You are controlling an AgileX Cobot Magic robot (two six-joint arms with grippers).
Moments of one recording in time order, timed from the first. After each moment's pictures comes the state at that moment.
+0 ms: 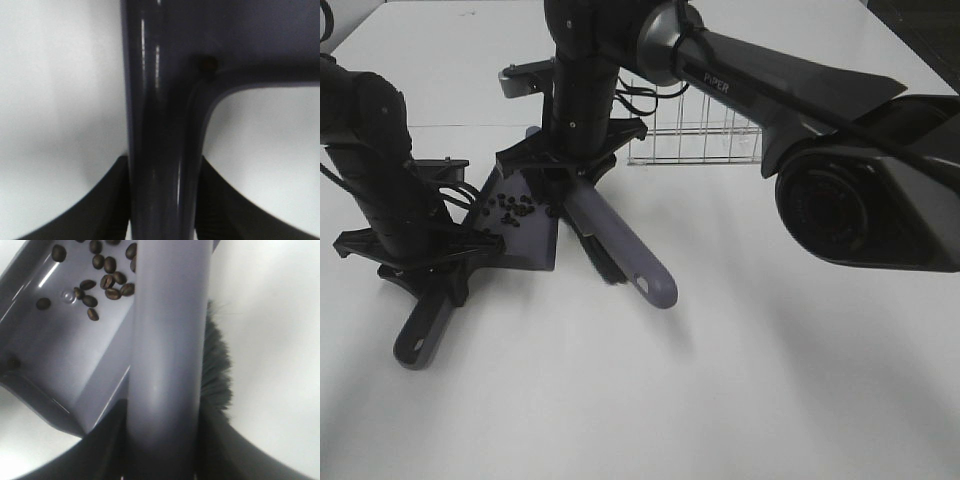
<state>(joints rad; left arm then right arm) -0.31 2.11 -1.24 -0.15 0.79 -0.11 0.64 2.64 -2.50 -0.02 1.23 0.12</state>
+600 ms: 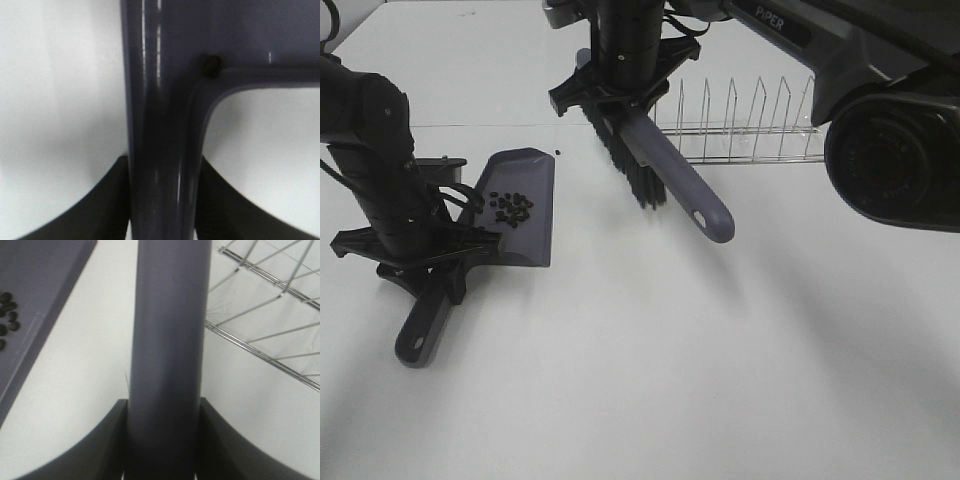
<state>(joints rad) -0.31 2.11 -1.25 -0.11 0.79 -0.18 0.58 2.55 -2.50 -0.26 1.23 0.11</state>
